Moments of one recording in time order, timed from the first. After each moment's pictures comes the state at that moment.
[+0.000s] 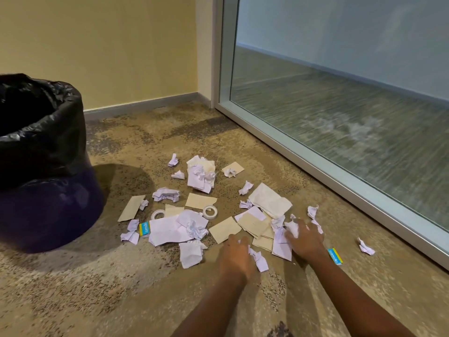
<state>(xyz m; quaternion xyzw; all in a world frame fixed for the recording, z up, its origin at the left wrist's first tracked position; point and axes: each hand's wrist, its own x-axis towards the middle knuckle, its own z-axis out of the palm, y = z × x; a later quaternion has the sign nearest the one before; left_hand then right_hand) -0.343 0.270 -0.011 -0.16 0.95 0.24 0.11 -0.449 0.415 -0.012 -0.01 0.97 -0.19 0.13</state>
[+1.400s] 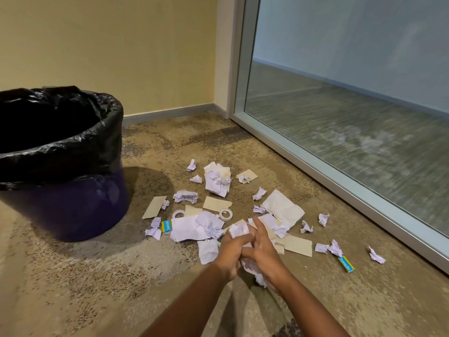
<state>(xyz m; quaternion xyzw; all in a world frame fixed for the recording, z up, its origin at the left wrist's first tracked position) -0.318 0.236 0.025 -0.31 0.47 0.83 0.01 -0.332 0.317 0.052 -0.07 0.70 -0.65 0.29</state>
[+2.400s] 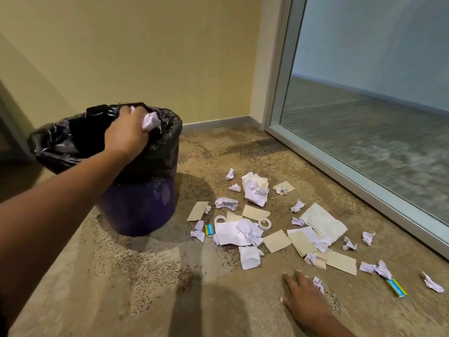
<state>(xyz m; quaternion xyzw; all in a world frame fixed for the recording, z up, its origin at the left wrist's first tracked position) -0.233 -0.024 0.242 -0.36 0.90 0.05 -0.25 -0.310 0.335 -0.002 -0.29 0.93 0.02 0.22</state>
